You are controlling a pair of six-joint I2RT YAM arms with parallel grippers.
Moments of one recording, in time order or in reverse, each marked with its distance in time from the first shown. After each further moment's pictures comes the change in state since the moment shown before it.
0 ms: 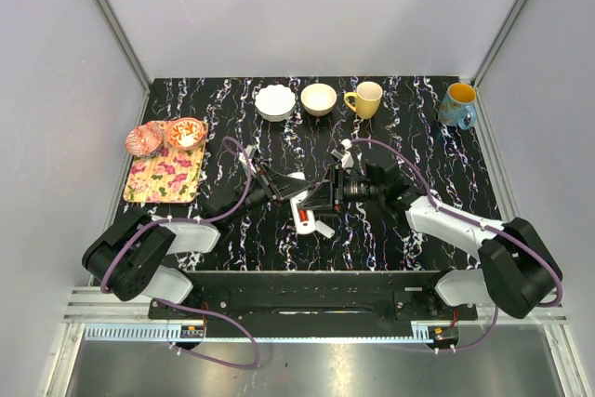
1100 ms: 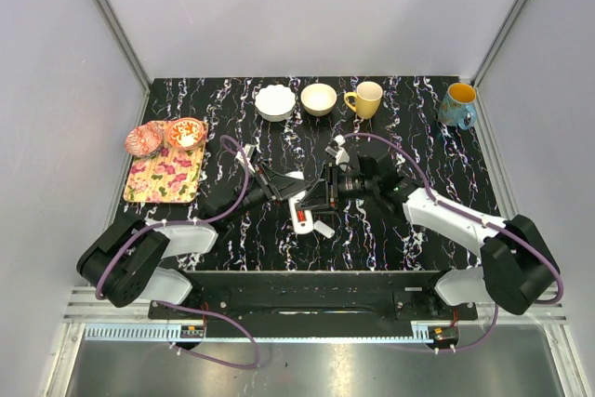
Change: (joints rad) left arm -0.002 -0.043 0.004 -0.054 -0.004 0.067; right arm 0.029 0.026 0.118 -0.212 0.025 -0.124
